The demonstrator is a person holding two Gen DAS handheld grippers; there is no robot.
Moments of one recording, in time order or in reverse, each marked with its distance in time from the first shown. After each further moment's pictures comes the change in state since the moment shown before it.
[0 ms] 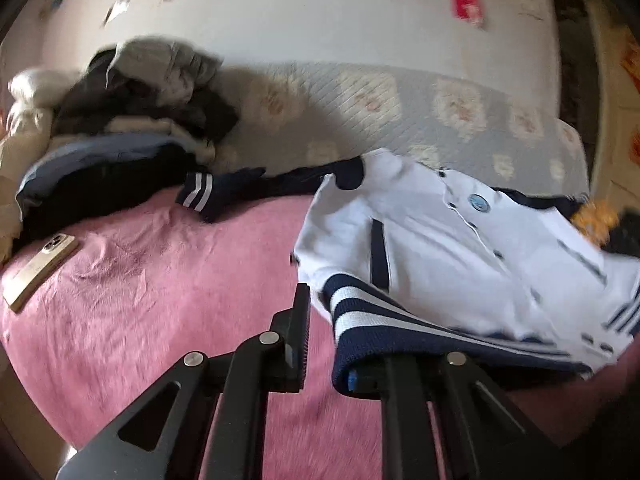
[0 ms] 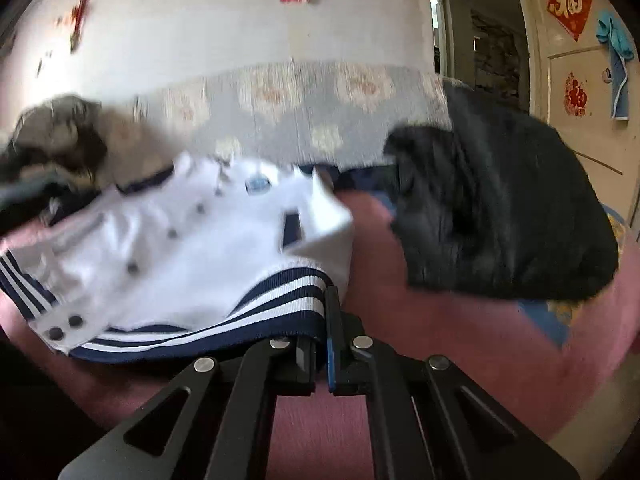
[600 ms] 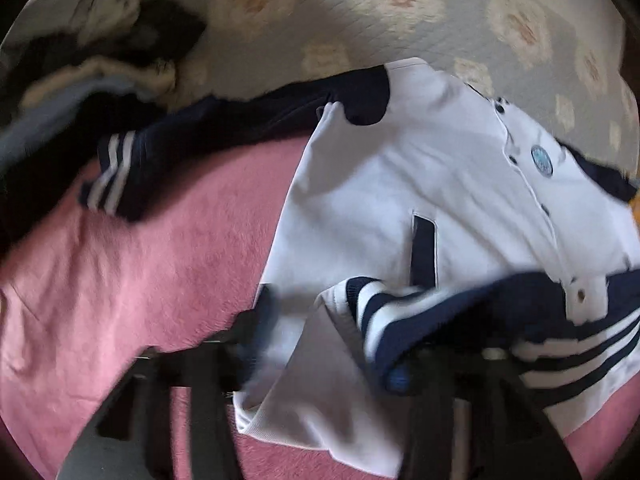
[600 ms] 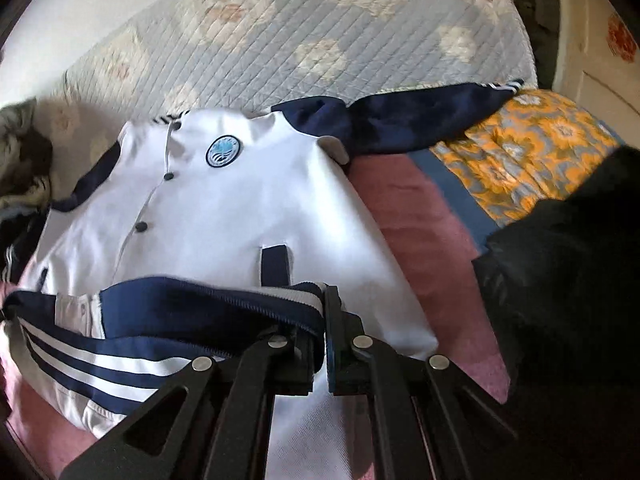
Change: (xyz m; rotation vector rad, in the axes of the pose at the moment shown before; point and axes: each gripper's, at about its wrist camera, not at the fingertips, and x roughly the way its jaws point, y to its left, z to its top) left arm 0.174 -0.032 0.064 0.069 0.362 0.070; right arm 0.211 0.007 0.075 0.081 0.379 0.004
